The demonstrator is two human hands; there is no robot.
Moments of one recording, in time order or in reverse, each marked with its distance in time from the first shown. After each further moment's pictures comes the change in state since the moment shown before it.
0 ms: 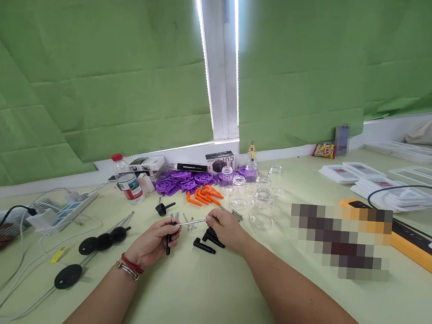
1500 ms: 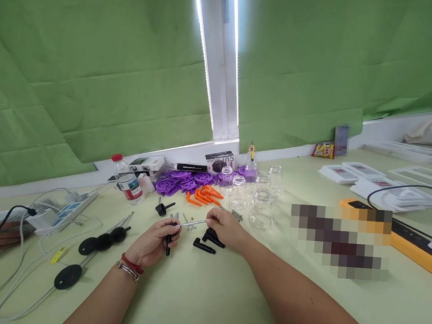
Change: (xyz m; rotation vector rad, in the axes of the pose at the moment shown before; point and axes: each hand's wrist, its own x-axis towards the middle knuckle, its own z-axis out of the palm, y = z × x) left_hand 0.000 0.000 0.001 0.004 -0.014 -0.002; right_hand 0.002 0.005 0.001 0.074 -0.011 0.012
